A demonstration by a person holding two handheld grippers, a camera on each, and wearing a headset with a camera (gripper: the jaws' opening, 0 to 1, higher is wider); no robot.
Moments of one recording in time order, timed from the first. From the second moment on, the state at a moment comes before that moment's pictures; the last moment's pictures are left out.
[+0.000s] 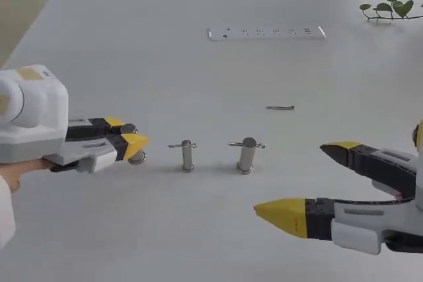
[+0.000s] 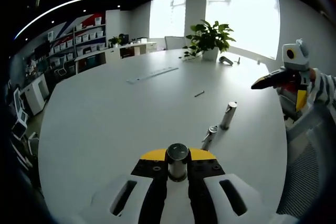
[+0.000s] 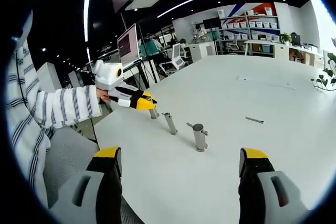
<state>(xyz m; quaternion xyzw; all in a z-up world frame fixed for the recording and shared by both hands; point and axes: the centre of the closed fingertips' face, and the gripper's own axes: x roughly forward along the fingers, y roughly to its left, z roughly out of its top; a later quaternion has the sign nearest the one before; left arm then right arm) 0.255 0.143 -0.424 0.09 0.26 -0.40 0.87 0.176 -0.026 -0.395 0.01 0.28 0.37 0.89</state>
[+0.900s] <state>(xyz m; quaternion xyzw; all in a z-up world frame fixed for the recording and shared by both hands) 0.210 0.110 -0.424 0.08 0.26 -0.40 0.88 0.178 -0.031 -0.398 0.01 0.28 0.37 0.89</state>
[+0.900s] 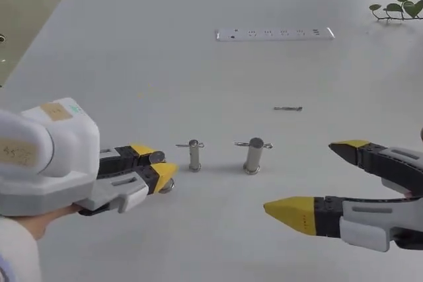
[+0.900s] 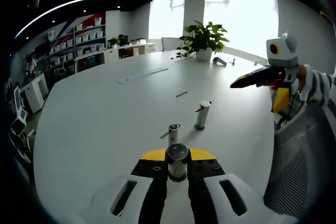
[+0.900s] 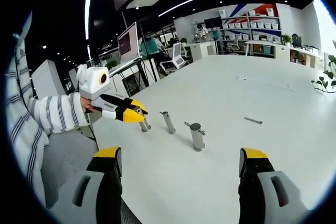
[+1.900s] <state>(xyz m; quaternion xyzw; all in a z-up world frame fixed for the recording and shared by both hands) 0.205 0.079 -0.443 0.08 0.26 -0.39 0.88 0.172 -0.025 -0.403 0.01 0.28 0.38 0.88</state>
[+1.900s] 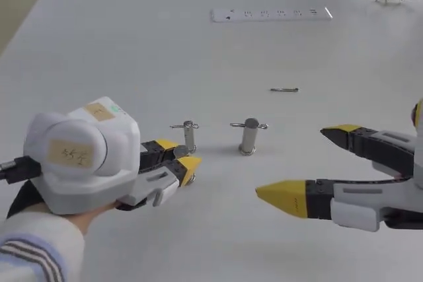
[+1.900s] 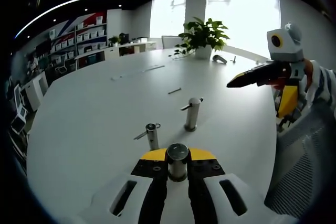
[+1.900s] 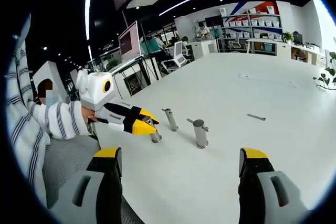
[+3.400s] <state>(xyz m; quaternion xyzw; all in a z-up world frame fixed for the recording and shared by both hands) 0.203 0.071 -0.440 0.03 0.25 -0.41 0.88 0.167 -0.021 -0.404 0.01 0.29 0.39 0.87</state>
